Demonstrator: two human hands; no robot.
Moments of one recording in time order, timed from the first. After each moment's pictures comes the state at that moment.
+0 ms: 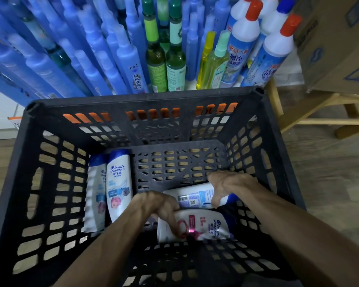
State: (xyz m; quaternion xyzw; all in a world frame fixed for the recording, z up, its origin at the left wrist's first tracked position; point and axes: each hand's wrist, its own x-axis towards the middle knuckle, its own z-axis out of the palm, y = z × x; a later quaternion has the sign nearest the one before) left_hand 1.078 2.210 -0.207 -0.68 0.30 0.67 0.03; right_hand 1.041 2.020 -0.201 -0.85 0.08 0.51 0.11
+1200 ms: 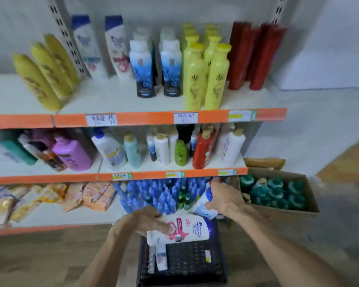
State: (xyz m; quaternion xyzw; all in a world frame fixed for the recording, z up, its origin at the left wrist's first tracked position) left_hand 1.119 2.317 0.565 -0.83 0.13 0.51 -0.19; right_hand 1.049 2.081 0.599 -0.95 0.19 0.21 0.13
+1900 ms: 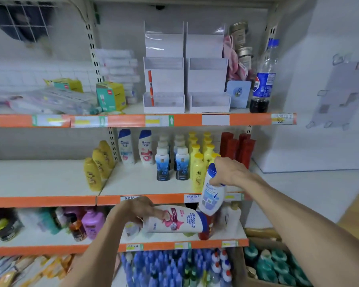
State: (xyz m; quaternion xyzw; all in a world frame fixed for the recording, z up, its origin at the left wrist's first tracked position) left_hand 1.180 2.346 0.867 -0.86 0.11 0.37 -0.34; right_hand 1.107 2.088 0.954 -0.99 0.15 0.02 0.05
